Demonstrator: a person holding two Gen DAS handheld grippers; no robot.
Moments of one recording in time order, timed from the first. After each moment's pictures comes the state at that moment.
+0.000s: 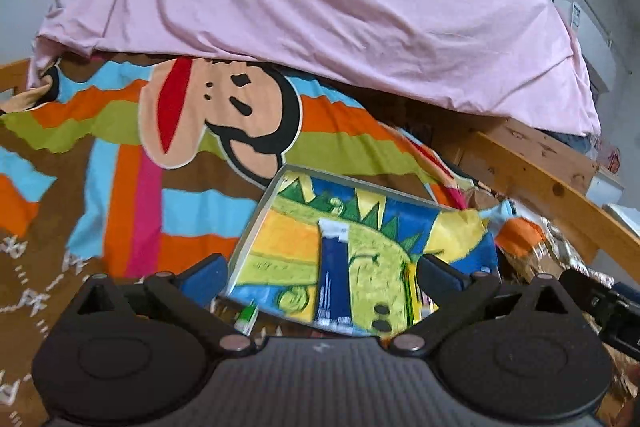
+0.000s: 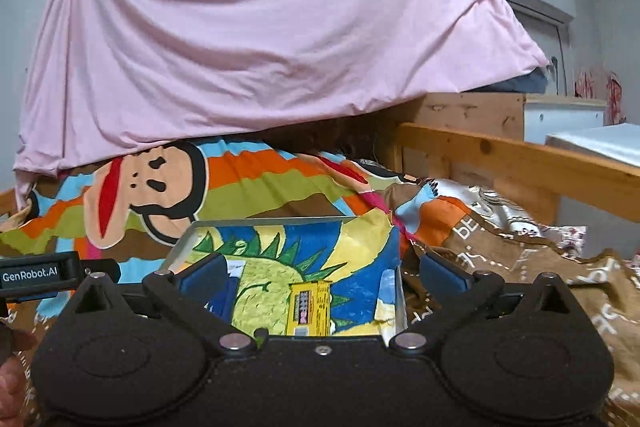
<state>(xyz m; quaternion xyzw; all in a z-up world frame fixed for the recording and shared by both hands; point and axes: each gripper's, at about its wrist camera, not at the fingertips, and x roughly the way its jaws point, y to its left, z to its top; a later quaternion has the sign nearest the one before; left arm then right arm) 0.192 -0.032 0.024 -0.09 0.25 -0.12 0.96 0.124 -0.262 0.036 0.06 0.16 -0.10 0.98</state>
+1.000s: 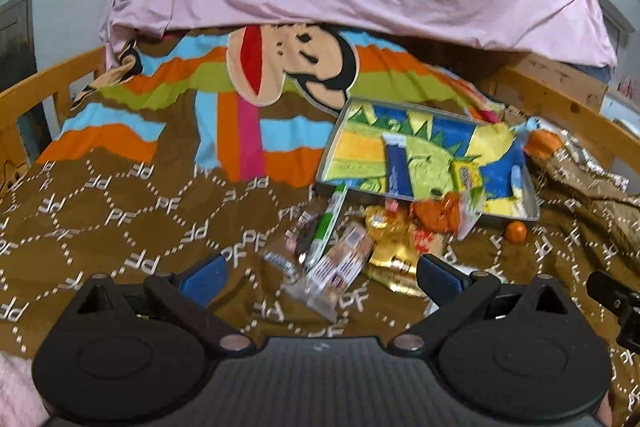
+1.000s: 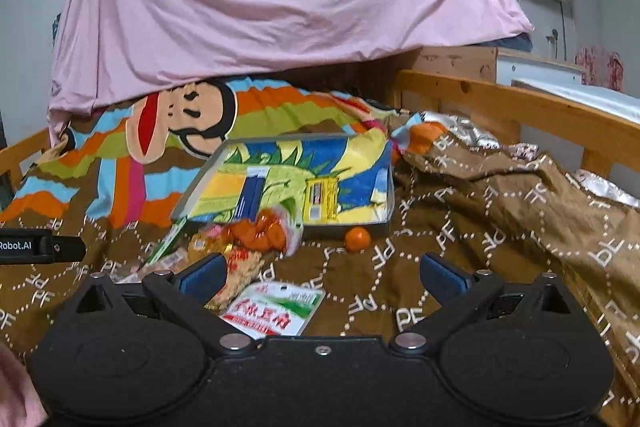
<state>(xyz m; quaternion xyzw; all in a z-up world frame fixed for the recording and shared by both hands) 0.061 0.019 0.017 -0.02 0.32 -0.05 0.95 -0.009 -0.218 0.014 0.05 0.24 -0.09 0.97</state>
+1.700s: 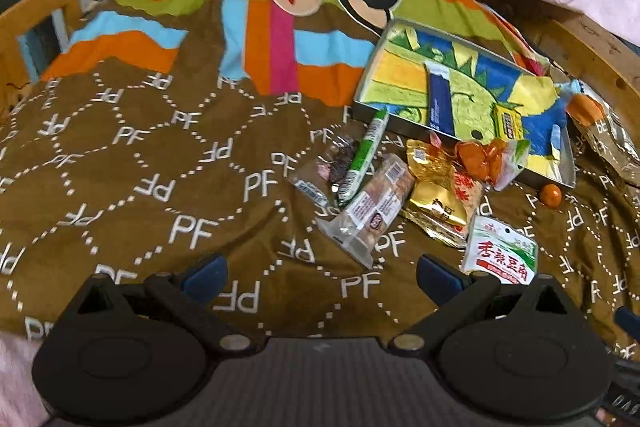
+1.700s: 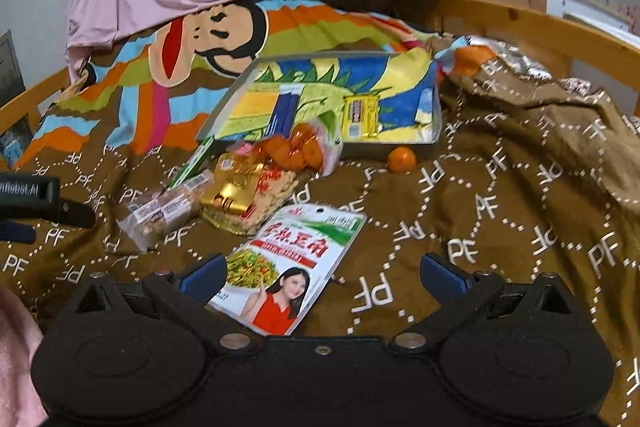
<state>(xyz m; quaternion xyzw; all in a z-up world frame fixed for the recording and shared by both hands) 0.099 0.046 0.001 -0.05 0.45 -0.03 0.89 0.016 -0.207 -0.018 0.06 0.35 -0.03 0.93</state>
